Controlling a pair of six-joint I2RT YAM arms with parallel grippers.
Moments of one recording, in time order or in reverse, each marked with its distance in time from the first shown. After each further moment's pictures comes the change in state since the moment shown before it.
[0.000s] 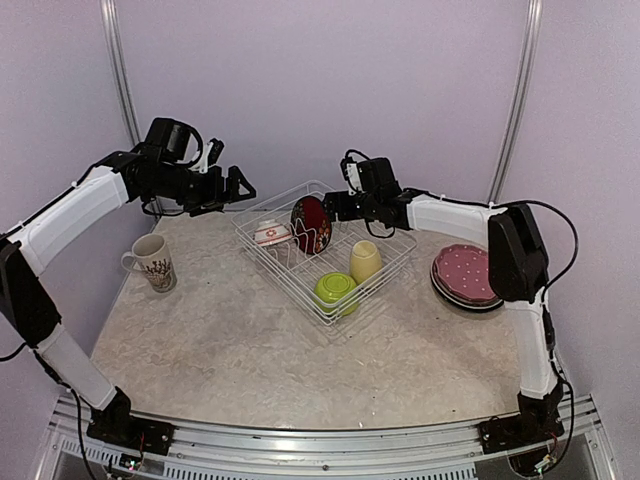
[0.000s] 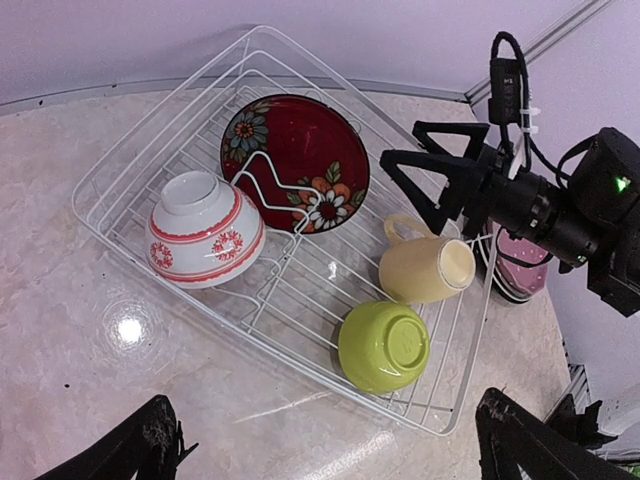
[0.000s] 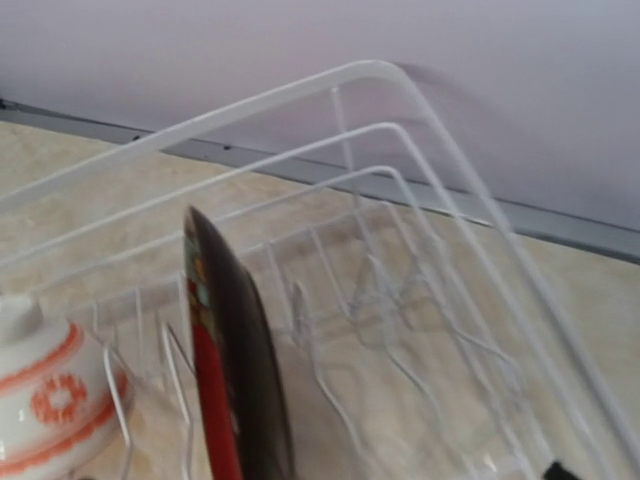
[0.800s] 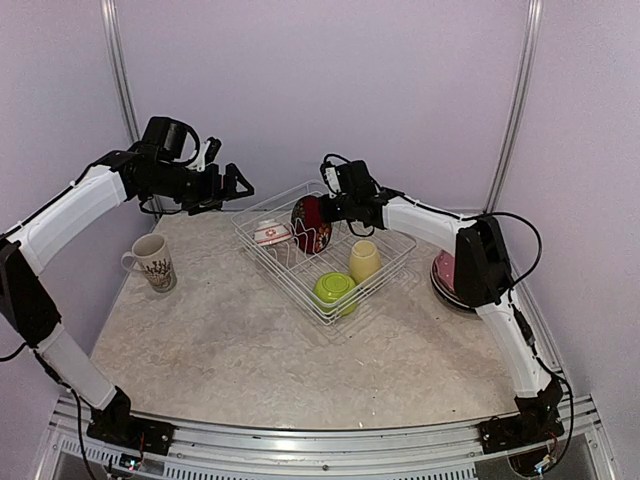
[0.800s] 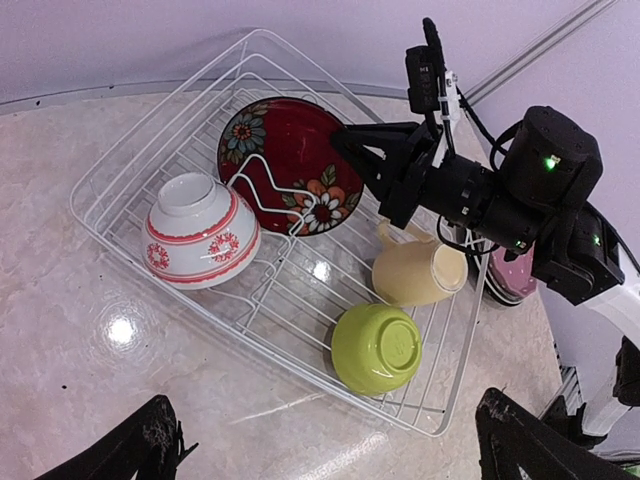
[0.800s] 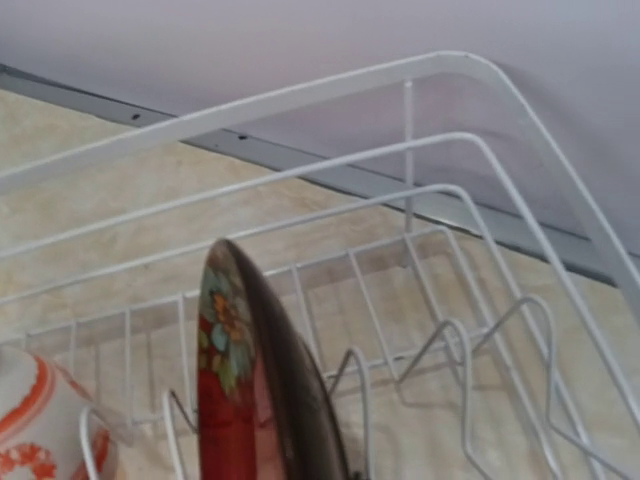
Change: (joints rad) left arm 0.020 -0.001 0.006 0.000 0.031 -0.006; right arm 0.023 0.315 0.442 -0.153 -0.002 -0.045
